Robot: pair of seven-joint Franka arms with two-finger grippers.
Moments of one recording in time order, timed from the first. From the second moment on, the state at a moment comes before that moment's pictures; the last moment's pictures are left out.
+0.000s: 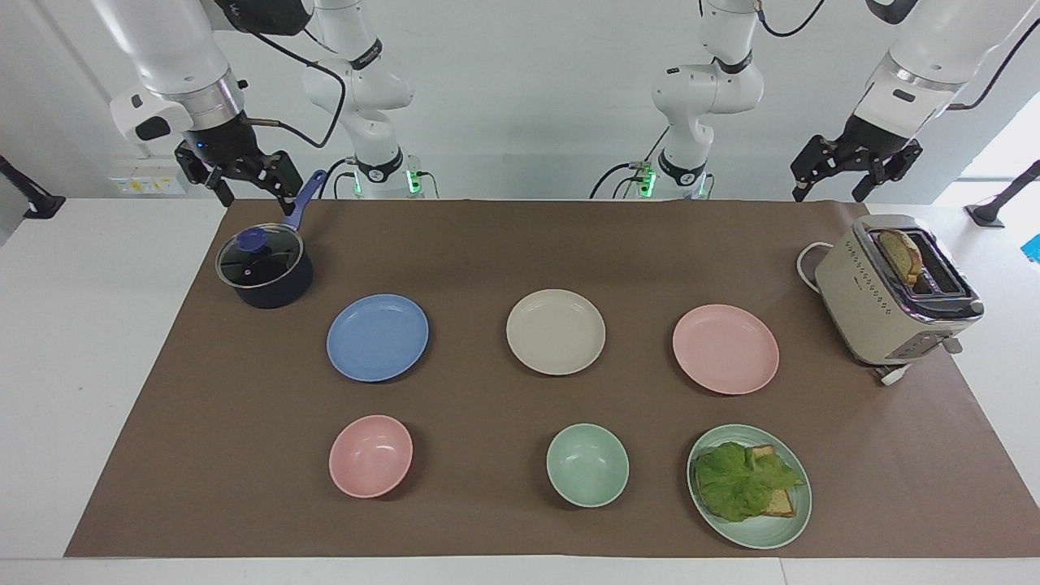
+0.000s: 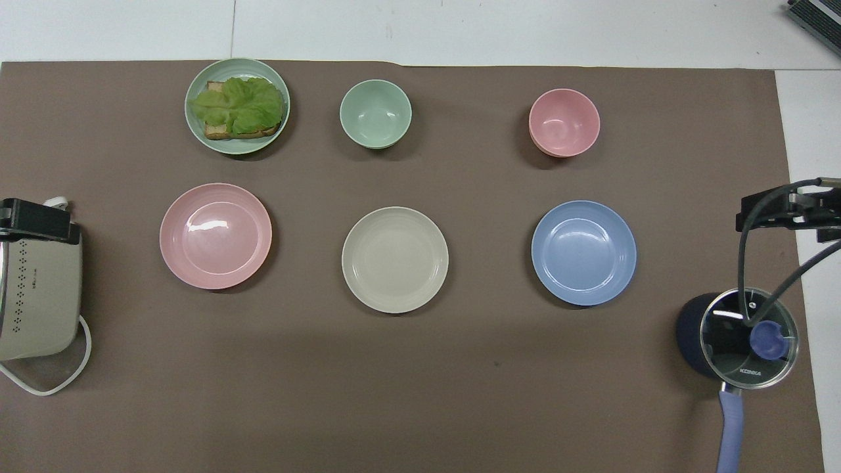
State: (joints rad) left arm -0.03 -0.07 -0.01 -1.55 -0.03 1.48 -0.01; right arm -0.04 -0.02 0.02 -1.55 -0.03 1.50 0.15
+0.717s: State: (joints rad) left arm -0.03 -0.06 -0.01 -1.70 -0.03 1.64 -0.01; right arm -0.04 -0.02 0.02 -1.55 -0.03 1.50 0.15
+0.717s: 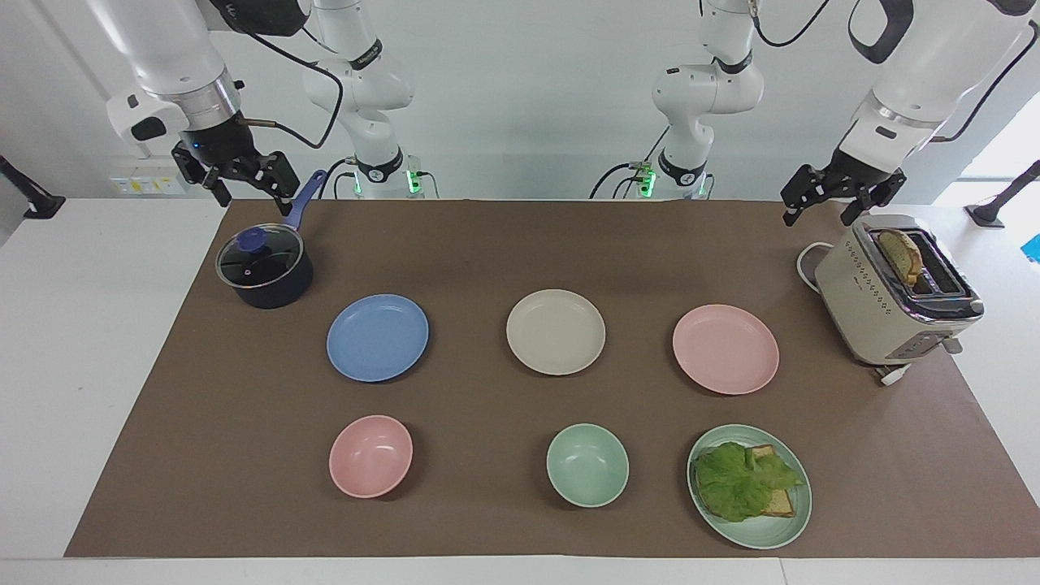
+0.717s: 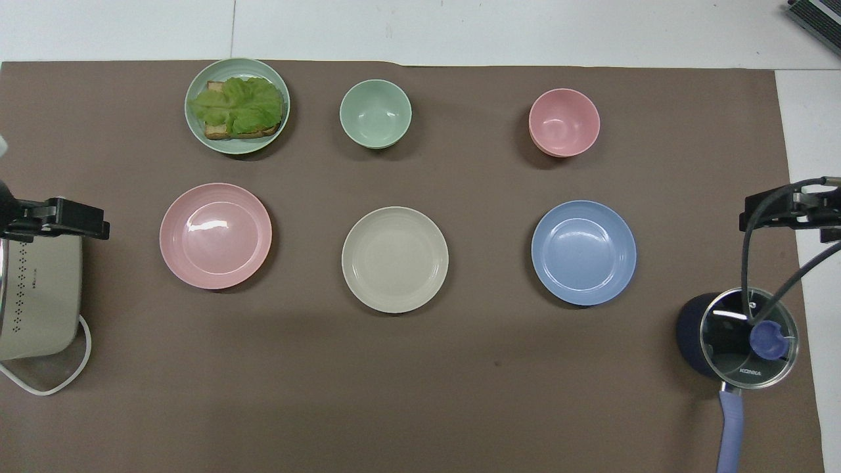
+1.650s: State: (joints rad) left arm -0.02 0.16 0.00 -1.95 -0.03 2.13 -0.01; right arm -0.05 -0.02 0.02 -1.55 -0.03 1.50 0.15
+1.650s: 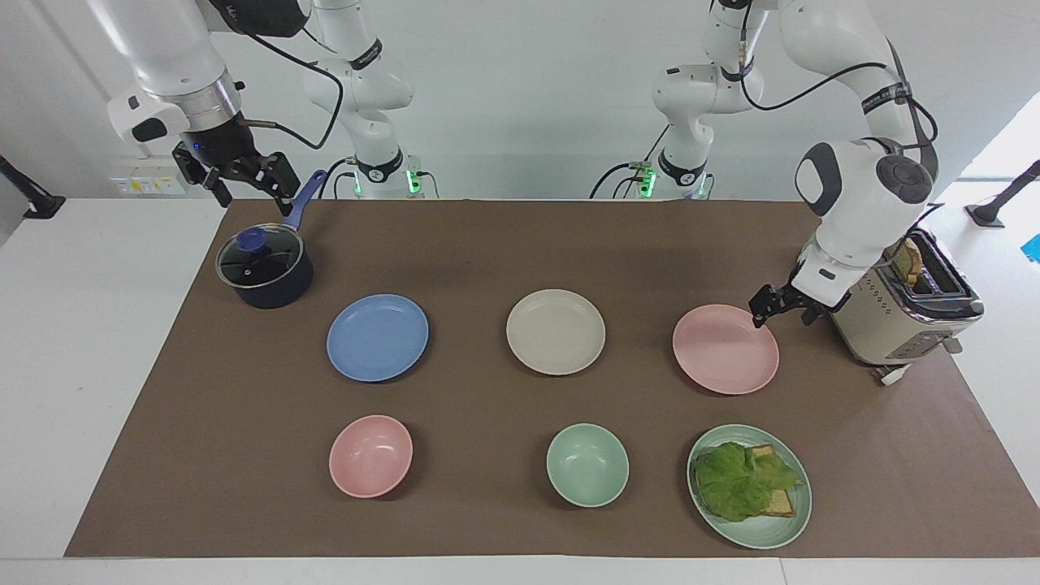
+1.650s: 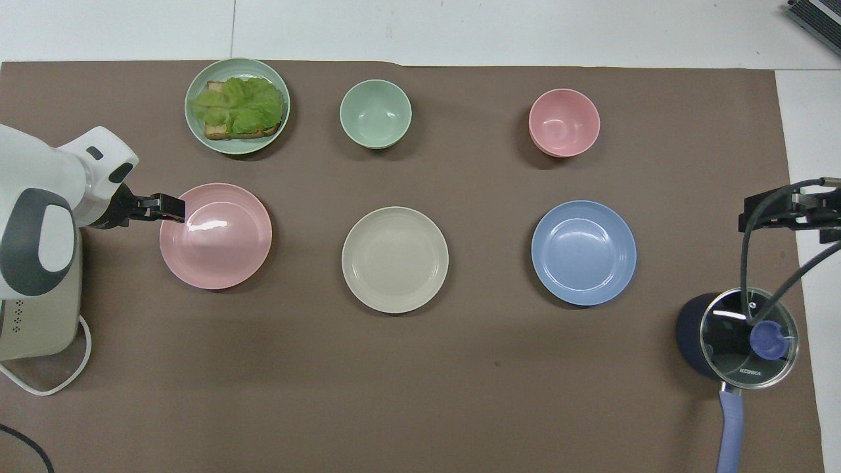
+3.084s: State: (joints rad) left arm 0.02 0.23 -0.01 -2.06 -0.04 2.27 0.07; right arm -0.05 -0.02 0.02 -1.55 -0.03 1.51 0.15
